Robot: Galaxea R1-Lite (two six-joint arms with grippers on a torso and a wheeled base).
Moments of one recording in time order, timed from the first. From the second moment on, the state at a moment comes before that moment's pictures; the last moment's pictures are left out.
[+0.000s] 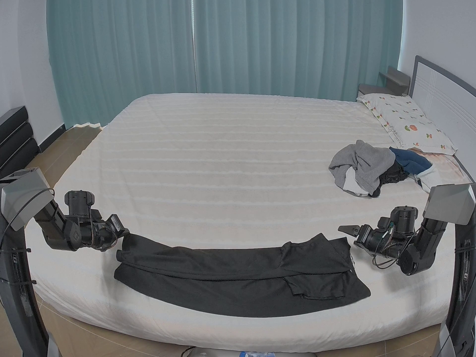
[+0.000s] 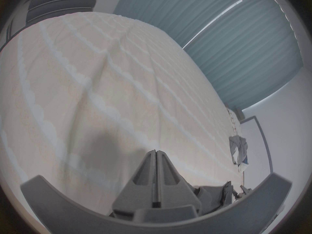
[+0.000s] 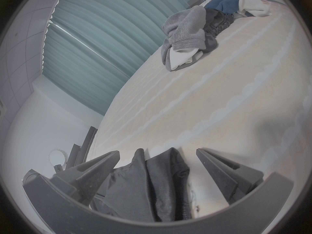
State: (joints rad) left arm 0.16 2.31 -0.93 -0.65 -0.38 -0.60; right arm 0.00 2.42 -0.70 -1.24 0.42 0.64
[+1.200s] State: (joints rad) left arm 0.16 2.35 -0.95 -0.65 -0.37 -0.60; right arm 0.07 2.35 -0.65 -1.22 0.38 0.65
